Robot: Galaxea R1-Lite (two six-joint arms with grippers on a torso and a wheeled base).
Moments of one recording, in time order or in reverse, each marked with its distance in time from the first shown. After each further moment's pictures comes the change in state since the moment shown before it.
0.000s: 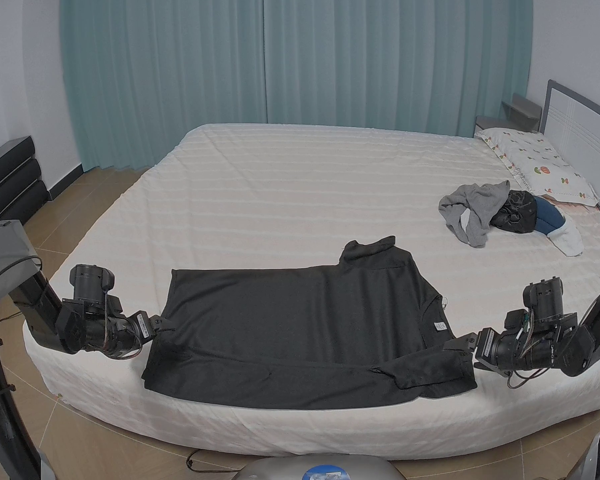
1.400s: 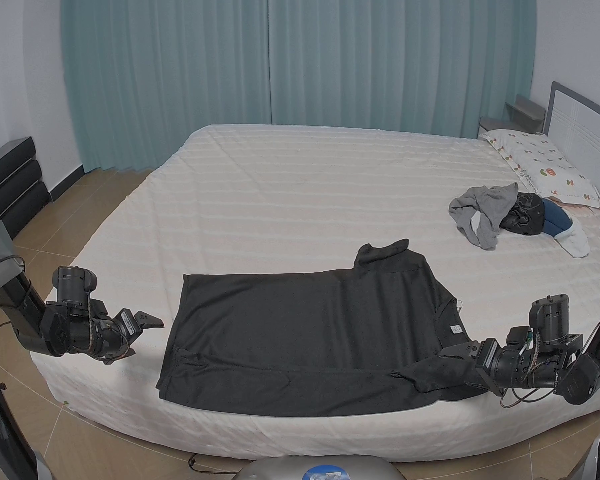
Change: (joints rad) left arm 0.066 -0.061 0.066 -0.013 -0.104 -0.140; right arm 0.066 -0.027 0.194 -0.262 0.032 0.253
